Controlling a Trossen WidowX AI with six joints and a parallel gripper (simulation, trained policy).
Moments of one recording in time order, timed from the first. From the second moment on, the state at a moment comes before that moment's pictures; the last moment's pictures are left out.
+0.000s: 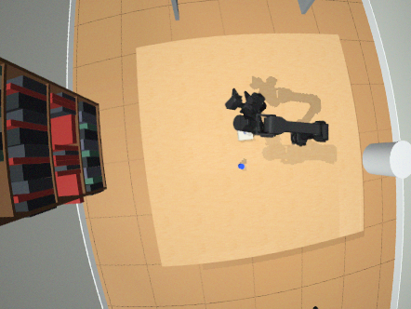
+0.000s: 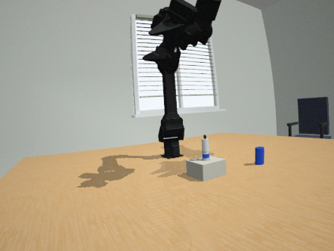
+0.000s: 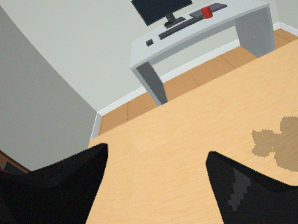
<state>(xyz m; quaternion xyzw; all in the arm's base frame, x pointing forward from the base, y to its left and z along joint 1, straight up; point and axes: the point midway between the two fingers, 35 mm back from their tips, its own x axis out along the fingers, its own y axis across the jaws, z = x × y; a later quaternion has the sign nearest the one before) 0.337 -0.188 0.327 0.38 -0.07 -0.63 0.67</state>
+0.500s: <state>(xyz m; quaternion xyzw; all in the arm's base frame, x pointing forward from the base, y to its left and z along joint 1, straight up) 0.368 -0.154 0.291 0.43 -0.01 -0.61 0.67</state>
